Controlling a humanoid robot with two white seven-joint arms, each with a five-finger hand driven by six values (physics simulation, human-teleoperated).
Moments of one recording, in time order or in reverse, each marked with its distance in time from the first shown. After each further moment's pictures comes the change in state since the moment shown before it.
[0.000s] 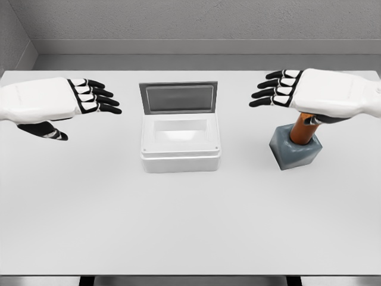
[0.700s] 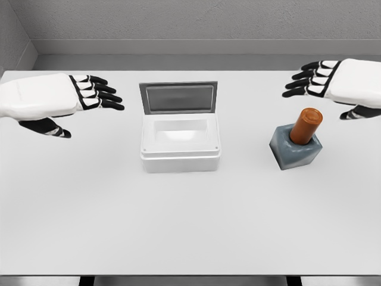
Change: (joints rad) left arm -0.017 -0.012 0.000 0.001 0.031 0.000 0.000; right arm 0.146 -0.077 -0.258 0.000 -0.088 -0.001 0.189
